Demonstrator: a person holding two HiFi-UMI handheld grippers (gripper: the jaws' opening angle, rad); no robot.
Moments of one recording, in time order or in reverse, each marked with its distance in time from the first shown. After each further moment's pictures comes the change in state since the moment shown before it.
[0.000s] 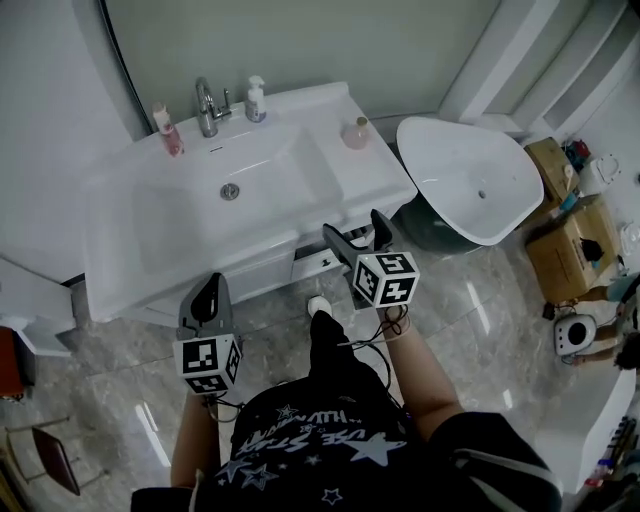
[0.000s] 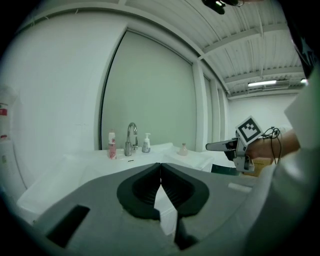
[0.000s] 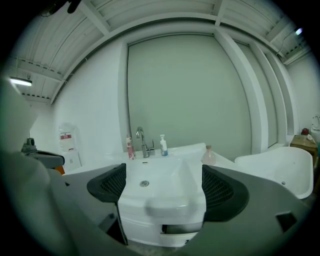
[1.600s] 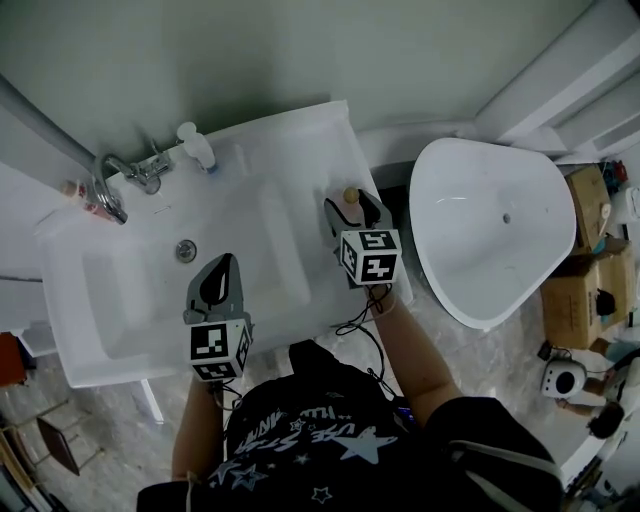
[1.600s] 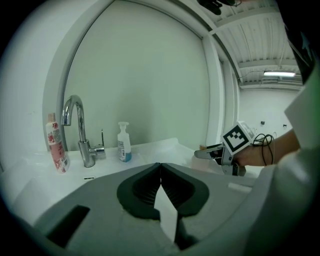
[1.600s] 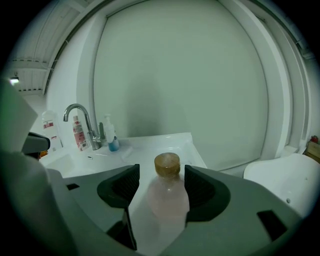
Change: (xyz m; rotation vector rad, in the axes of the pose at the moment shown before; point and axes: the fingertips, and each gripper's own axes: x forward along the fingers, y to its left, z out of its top) left arm 0.370 -0.047 0.040 -0.021 0.153 0.044; right arm 0.305 -0.246 0.010 -0.045 0.211 0.005
